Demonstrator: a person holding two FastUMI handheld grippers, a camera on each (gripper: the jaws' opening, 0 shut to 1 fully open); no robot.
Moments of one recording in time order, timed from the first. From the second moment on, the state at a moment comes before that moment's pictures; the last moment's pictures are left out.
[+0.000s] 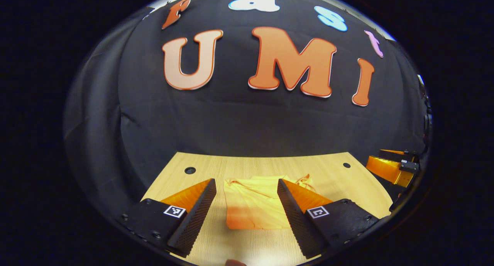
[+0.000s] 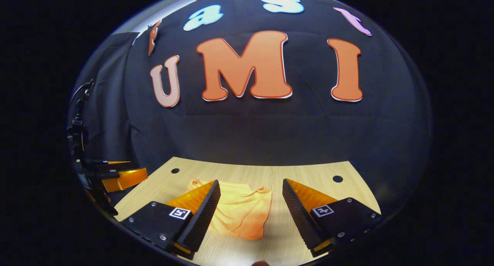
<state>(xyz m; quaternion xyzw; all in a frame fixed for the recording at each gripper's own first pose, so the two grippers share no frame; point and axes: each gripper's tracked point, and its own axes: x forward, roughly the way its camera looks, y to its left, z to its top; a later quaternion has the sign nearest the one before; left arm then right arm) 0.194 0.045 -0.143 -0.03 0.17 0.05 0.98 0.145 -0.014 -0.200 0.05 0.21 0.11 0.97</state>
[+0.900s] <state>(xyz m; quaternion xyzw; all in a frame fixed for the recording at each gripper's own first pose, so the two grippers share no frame) 0.045 0.011 -0.094 0.00 0.03 0.06 1.00 0.022 0.032 -0.124 -0.01 0.03 0.13 0.99</state>
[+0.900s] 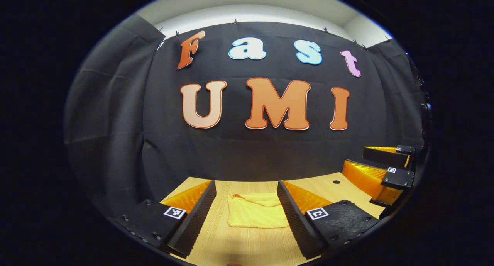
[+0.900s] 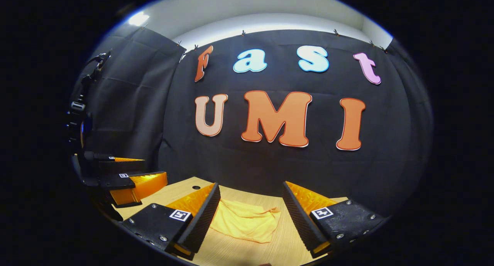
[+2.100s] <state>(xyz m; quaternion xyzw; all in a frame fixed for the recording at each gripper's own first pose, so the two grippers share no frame) 0.016 0.018 -0.087 -0.07 0.05 0.06 0.99 -0.010 0.060 -0.132 -0.01 0.07 0.11 0.99</state>
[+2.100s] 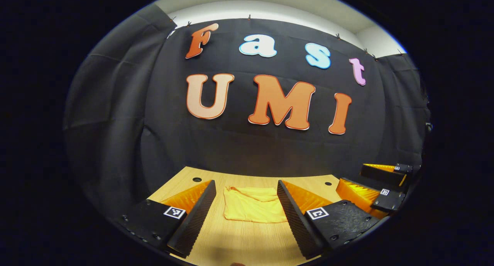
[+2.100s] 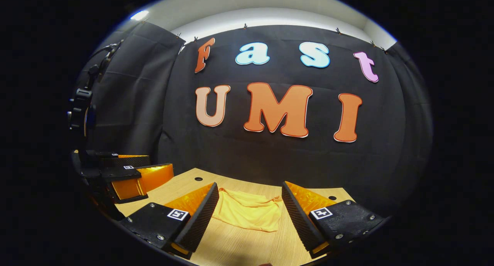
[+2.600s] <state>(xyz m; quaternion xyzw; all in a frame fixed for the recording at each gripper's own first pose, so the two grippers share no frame) 0.024 0.020 -0.062 0.00 -0.01 0.05 1.00 0.003 0.047 -0.125 0.00 0.05 0.10 0.99</state>
